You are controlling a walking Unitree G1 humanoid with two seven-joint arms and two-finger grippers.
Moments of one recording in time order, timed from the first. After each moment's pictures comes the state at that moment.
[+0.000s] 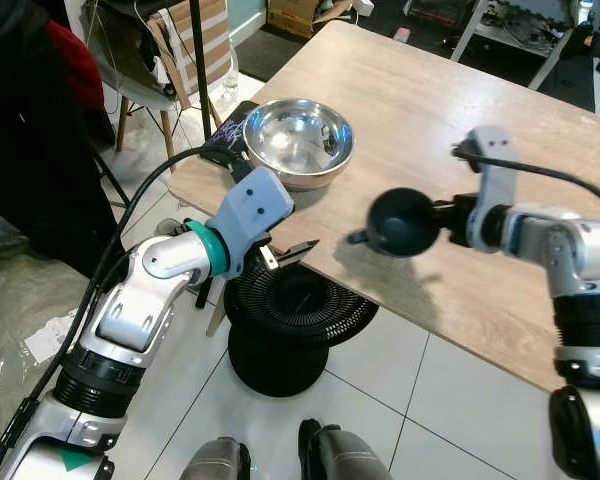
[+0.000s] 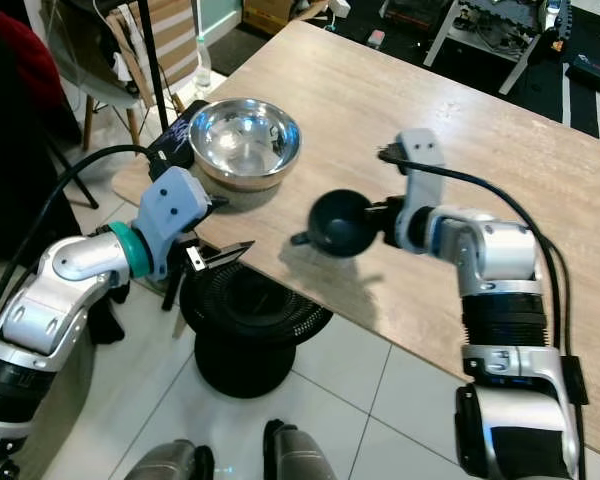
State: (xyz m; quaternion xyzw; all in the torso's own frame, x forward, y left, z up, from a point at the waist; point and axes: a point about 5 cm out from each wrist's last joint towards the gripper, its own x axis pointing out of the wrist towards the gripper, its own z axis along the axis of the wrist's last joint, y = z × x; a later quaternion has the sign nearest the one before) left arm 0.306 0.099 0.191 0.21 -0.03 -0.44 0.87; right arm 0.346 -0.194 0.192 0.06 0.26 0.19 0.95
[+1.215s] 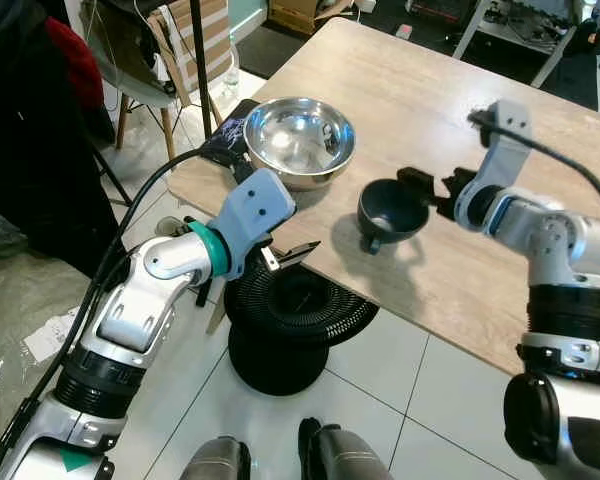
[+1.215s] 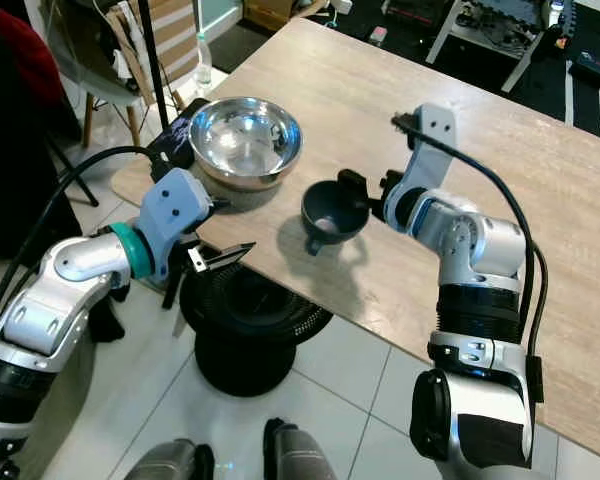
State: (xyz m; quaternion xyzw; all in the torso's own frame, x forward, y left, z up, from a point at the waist) left arm 0.306 0.097 0.192 0.21 -0.03 -0.44 0.87; right arm 0.357 -0.201 0.235 0.12 0.10 0.11 0.98
